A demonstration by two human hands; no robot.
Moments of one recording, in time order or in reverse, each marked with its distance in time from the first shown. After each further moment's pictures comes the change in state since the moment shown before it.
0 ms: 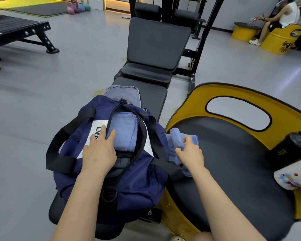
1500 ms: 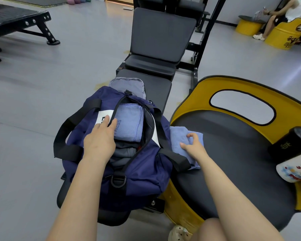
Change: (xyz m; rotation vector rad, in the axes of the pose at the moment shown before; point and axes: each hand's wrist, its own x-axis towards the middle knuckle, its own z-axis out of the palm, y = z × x) left_hand -0.001 -0.017 -0.007 -0.073 0.058 0.012; right_hand 0.002 0.013 0.009 0.424 -0.277 0.246
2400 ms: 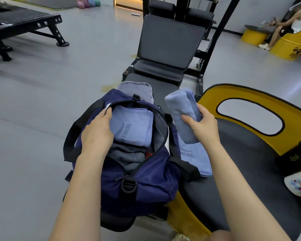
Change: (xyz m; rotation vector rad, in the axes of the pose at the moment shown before) left_hand 0.013 -0.023 -0.026 -0.262 0.126 -0.137; right_hand -0.052 -0.108 -0.022 0.207 0.233 -0.529
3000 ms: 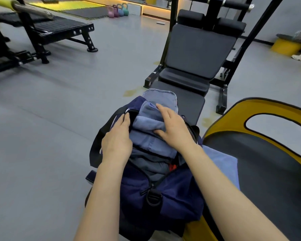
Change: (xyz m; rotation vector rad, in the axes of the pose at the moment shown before) left_hand 0.002 -0.024 -0.005 -0.086 0.051 -0.050; right_hand 0.026 -0.022 0.133 -0.595 -0.320 -0.639
